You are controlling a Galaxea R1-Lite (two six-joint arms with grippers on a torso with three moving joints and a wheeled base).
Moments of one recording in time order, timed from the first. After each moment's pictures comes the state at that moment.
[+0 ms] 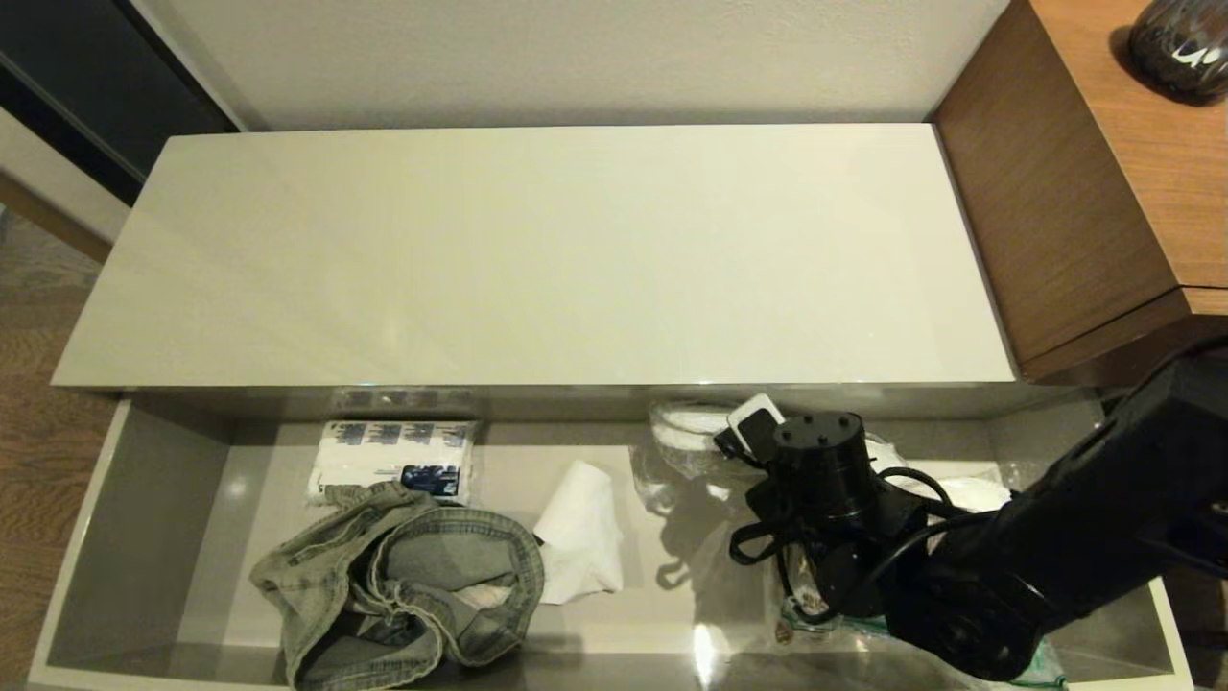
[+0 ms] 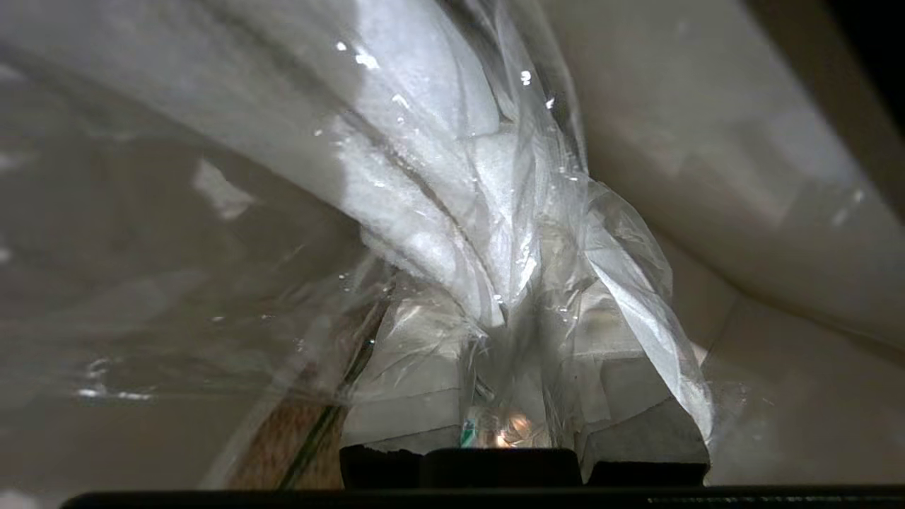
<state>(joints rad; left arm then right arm) 0.00 0.00 0.00 0.02 0.01 0.02 0.69 2.06 -0.74 -0.85 -0.77 -0.39</state>
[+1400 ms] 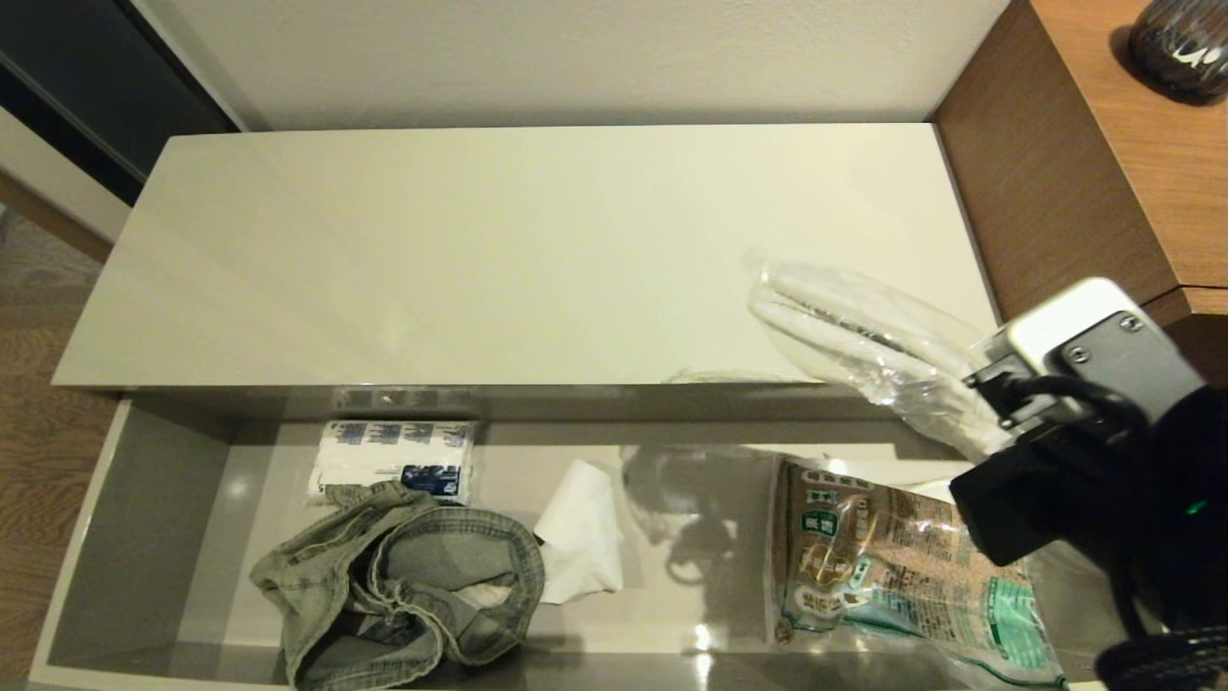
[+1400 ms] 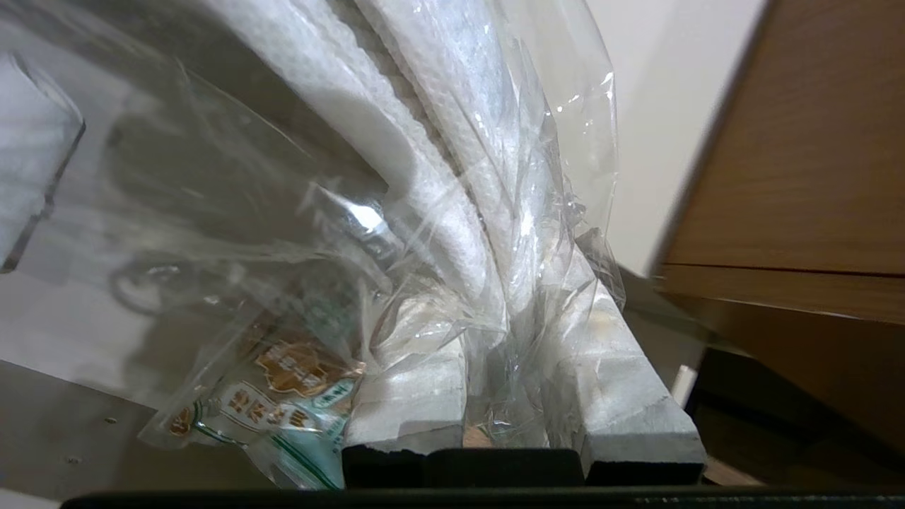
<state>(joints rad) 0.00 0.00 0.00 0.02 0.01 0.02 0.96 1.29 -0.68 -0.37 -0.88 -0.39</state>
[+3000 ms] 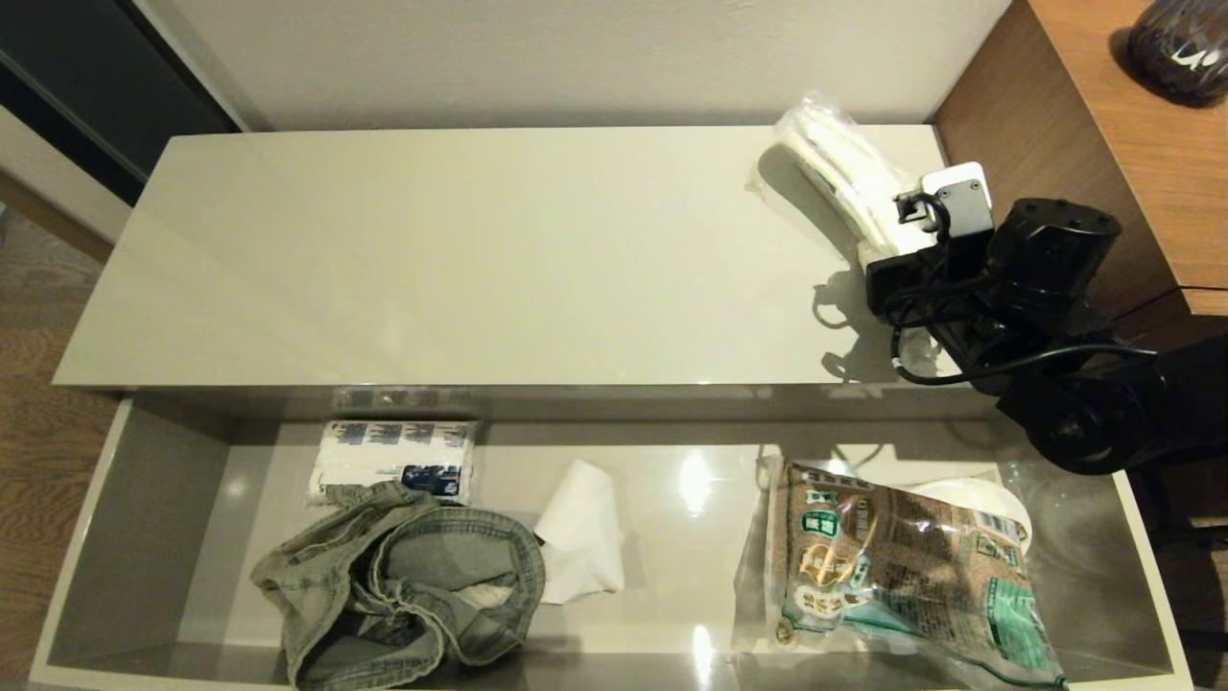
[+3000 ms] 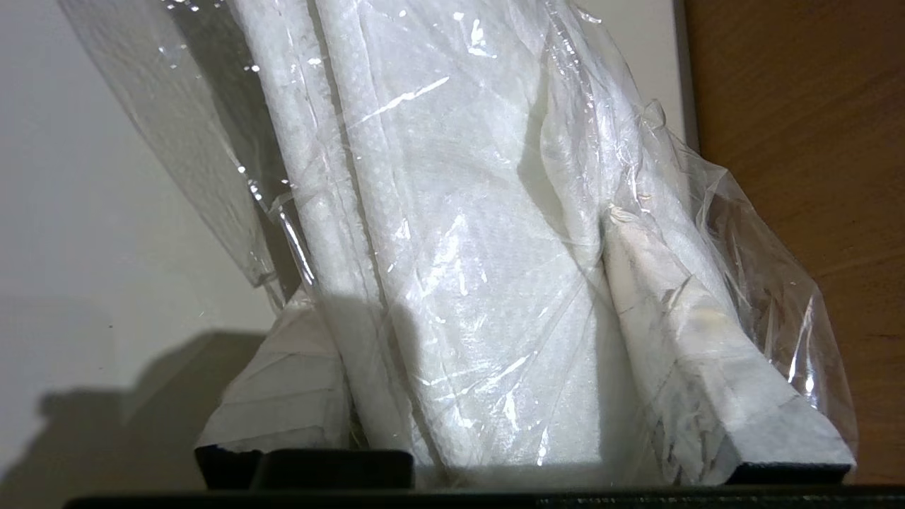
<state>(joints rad) 0.00 0.00 0.00 0.02 0.01 0.02 0.24 1.94 -1.02 -1.00 -0.38 -0.36</state>
